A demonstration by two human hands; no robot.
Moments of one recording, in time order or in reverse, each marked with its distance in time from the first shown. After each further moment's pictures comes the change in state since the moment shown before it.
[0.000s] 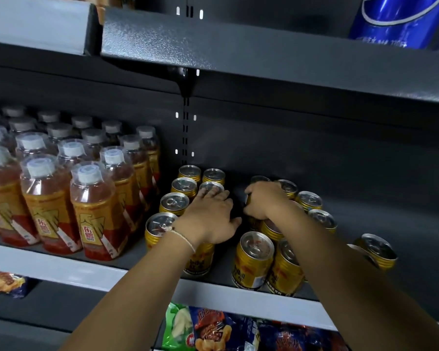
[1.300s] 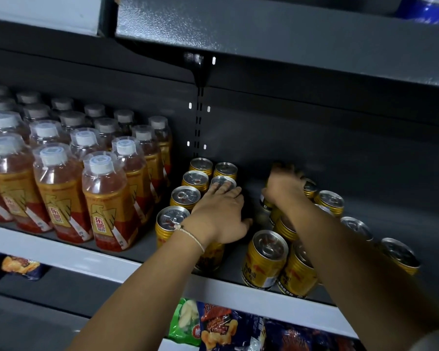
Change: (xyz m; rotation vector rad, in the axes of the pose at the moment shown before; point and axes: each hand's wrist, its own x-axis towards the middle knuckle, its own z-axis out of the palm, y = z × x) left_hand -0.006 -0.001 -0.002 -0.017 0.011 0.012; right_hand 0.030 0.000 0.005 0.036 0.195 0.238
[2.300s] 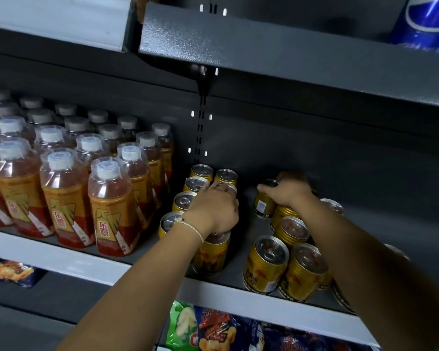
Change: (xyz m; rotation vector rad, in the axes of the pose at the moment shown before) left_hand 0.011 -0.018 -0.003 -0.081 0.108 -0.097; right_hand 0.010 0.027 -0.008 0.254 -0.093 -0.067
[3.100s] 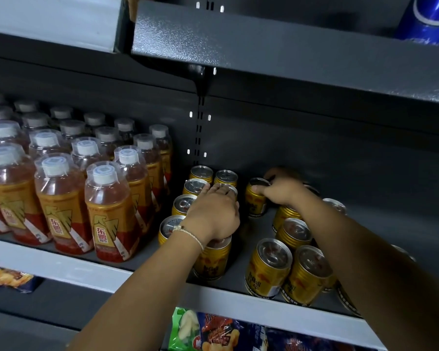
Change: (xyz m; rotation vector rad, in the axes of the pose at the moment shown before) left_hand 0.002 -0.005 0.008 -0.018 0.022 0.015; right_hand 0.006 -0.012 0.002 0.120 -0.029 -0.127
